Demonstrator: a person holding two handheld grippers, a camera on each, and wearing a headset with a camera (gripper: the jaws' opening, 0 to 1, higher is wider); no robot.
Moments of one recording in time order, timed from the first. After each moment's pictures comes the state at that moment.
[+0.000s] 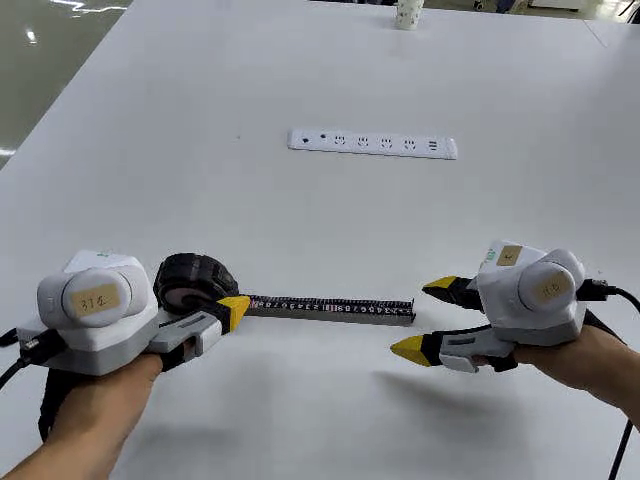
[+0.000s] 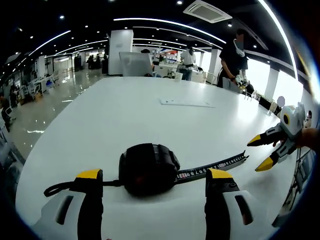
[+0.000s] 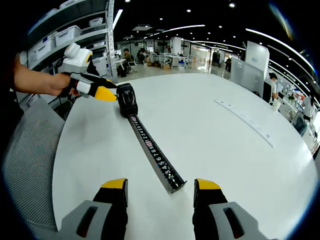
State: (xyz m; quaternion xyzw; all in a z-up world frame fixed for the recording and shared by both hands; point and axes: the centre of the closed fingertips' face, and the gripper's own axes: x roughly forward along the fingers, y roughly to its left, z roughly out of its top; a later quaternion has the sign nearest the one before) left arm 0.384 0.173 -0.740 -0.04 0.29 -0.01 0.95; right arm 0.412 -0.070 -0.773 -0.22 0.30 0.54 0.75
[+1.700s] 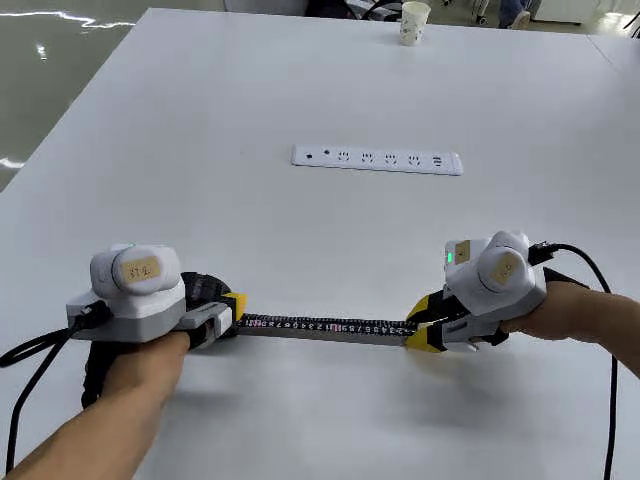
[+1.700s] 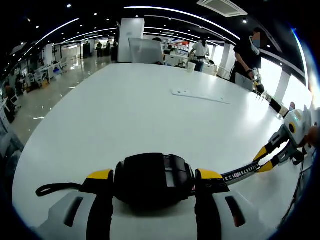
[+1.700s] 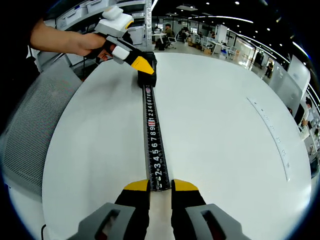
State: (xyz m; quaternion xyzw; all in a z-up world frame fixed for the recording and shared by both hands) left arm 0.415 0.181 -0.767 -0.06 0.34 0.03 0.94; right arm 0.430 -0.068 -0.805 -0.34 0.33 0.63 0.62
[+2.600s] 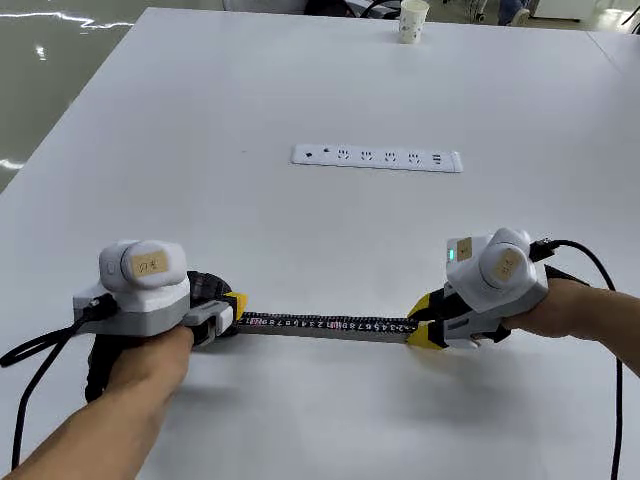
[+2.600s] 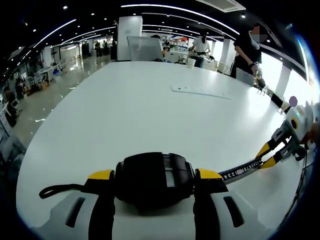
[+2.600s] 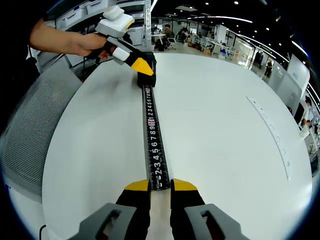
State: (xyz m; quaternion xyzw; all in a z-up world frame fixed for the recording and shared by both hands) left arm 0.412 0.182 -0.767 -0.05 0.36 0.03 0.93; right arm 0.430 -0.069 -0.805 -0.33 0.32 0.63 0.62
